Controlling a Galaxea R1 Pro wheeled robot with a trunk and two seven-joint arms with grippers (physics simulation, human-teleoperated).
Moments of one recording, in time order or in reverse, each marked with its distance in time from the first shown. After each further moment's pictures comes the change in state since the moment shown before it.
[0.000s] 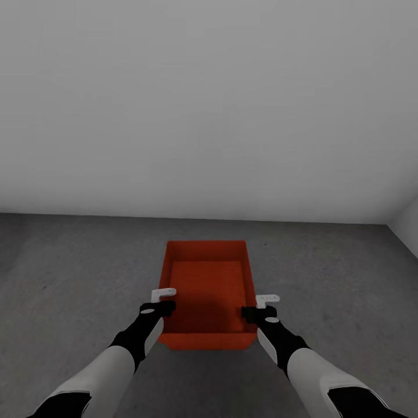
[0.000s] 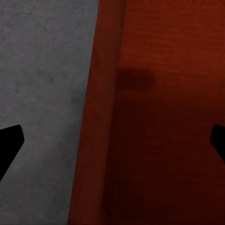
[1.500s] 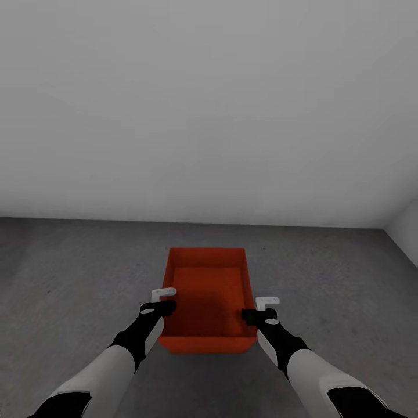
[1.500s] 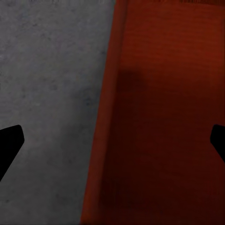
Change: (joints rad) left arm 0.000 -0.002 0.000 -0.003 0.016 0.001 -0.001; right arm 0.001 0.001 -0.002 0.016 -0.002 0.001 -0.001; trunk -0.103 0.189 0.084
